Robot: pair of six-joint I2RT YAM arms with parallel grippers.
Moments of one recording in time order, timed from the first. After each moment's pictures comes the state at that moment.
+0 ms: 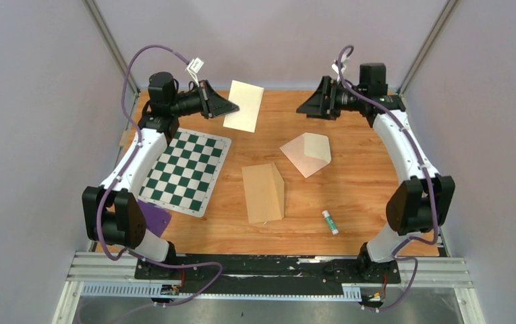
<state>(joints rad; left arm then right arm) -0.16 1.50 1.30 -0.01 0.96 -0.59 0.12 1.69 1.57 -0.60 -0.92 0.40</state>
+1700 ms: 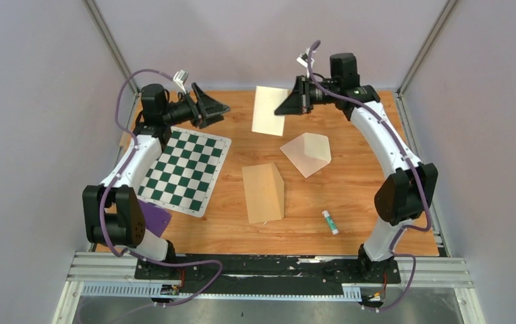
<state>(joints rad) -0.07 1.52 1.21 0.19 1.01 -0.94 0.32 1.81 1.84 -0.44 -1.07 0.36</state>
